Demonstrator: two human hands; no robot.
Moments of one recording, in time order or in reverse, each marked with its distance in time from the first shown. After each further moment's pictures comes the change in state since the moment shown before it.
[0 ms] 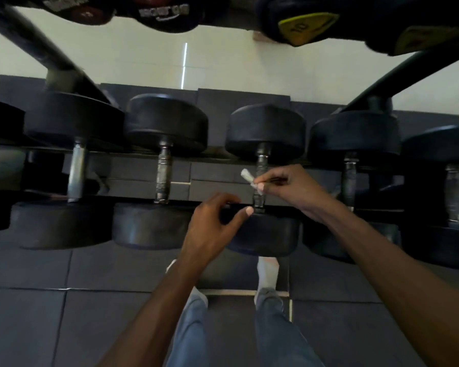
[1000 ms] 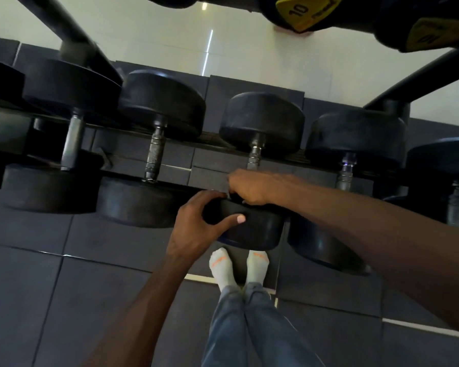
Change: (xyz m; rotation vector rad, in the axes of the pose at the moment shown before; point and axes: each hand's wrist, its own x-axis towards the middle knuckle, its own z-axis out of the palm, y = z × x) left_hand -0.024 0.007 0.038 -0.007 0.119 -0.092; right_hand 0.036 0.000 0.009 -1.141 -0.657 -0.341
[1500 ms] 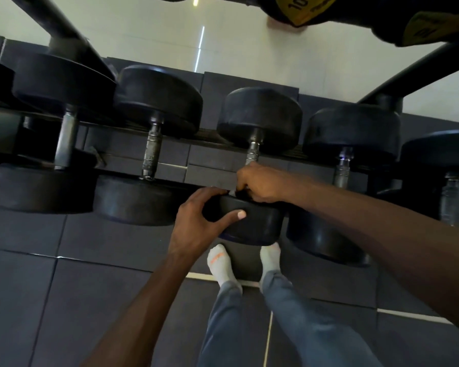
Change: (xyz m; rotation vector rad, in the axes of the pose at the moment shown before) left_hand -0.001 -0.006 0.001 -0.013 0.004 0.010; right_hand 0.002 0.013 0.010 0.050 0.082 -0.007
